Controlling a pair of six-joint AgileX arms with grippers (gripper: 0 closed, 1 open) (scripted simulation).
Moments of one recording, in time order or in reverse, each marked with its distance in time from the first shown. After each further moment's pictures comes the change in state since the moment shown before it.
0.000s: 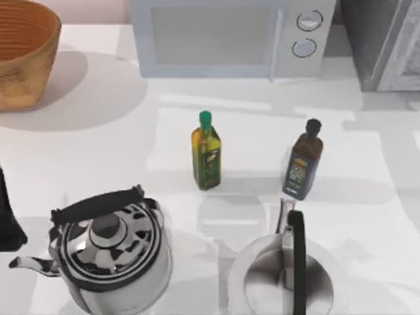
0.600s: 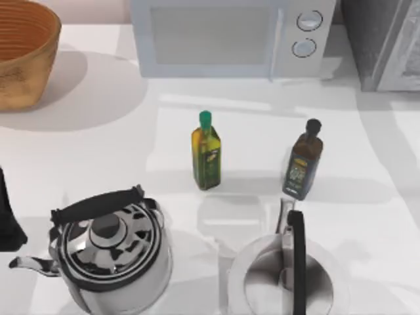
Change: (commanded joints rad) left arm 0.000 0.000 0.000 0.000 0.000 0.000; right arm 0.052 0.375 0.528 -0.113 0.060 0.002
